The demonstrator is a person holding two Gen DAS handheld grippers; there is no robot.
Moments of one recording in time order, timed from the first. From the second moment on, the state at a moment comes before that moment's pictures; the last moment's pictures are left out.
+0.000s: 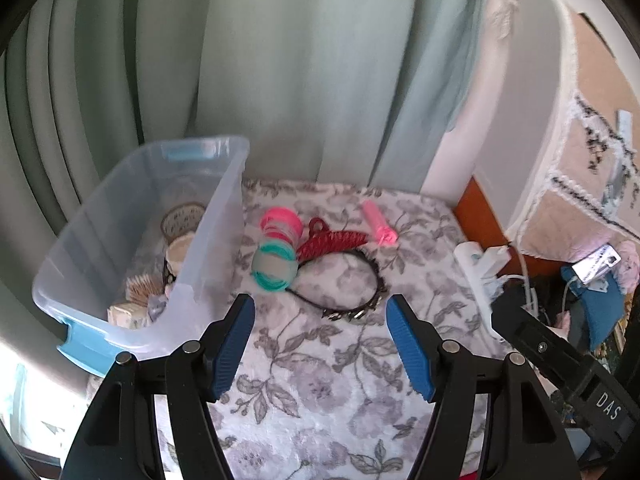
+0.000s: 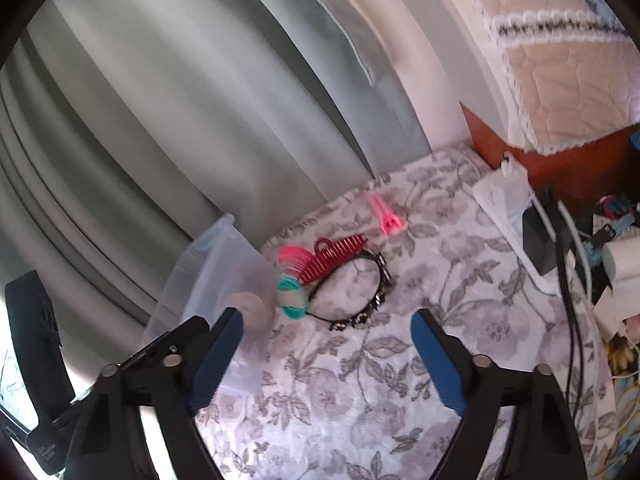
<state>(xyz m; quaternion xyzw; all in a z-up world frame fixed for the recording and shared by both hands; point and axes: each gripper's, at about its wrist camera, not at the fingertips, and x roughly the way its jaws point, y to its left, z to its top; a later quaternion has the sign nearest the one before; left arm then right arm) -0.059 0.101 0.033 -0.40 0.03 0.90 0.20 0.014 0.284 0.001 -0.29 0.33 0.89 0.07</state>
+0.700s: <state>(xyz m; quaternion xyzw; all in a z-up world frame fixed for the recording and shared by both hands) -0.134 0.125 -0.068 -0.45 0.05 0.88 0.13 -0.081 0.290 -0.089 -0.39 0.31 0.86 0.09</state>
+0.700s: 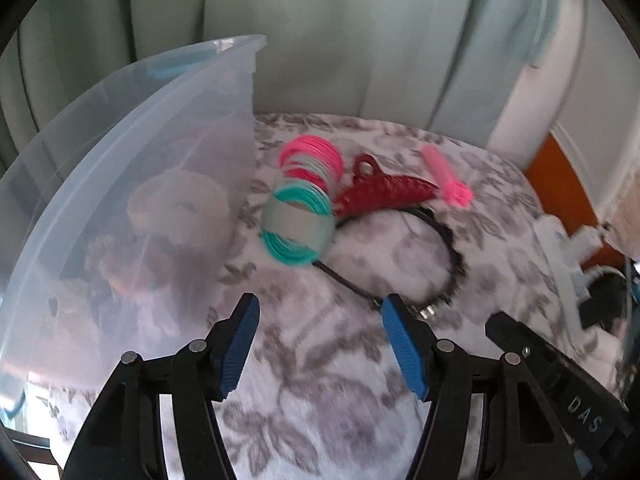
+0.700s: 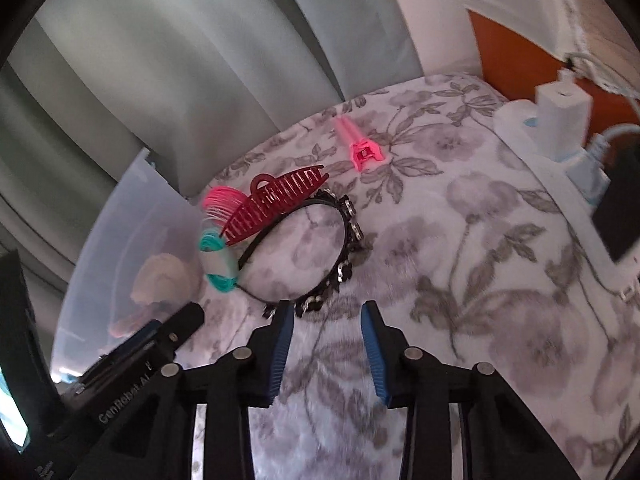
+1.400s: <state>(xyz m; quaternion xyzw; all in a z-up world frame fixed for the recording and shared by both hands) -0.219 0.150 -0.120 -0.47 0.06 0.88 0.07 -0.156 0.315 -0.138 -0.42 0.26 0.86 0.14</state>
